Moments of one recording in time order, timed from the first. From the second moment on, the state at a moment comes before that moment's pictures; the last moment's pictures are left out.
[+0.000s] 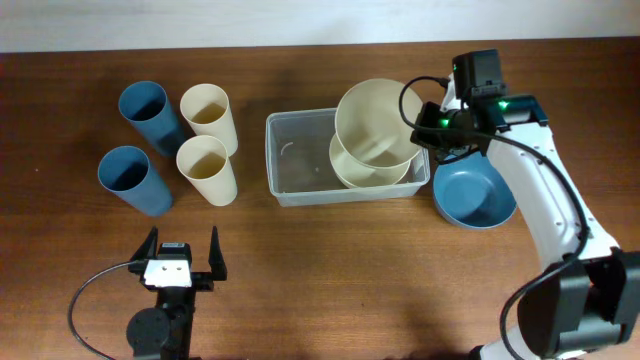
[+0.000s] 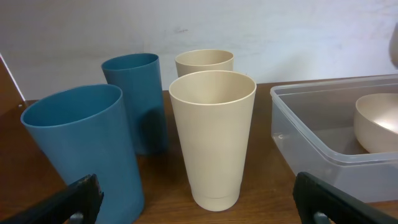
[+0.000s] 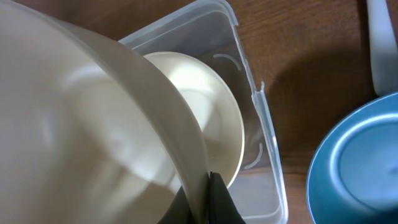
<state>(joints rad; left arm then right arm) 0.07 0.01 0.02 -0.08 0.07 0.06 0.11 1.74 1.52 -0.89 -0.23 0.47</state>
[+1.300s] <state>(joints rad) 0.07 0.01 0.02 -0.08 0.07 0.06 0.17 1.85 1.52 -0.88 -0.14 0.48</state>
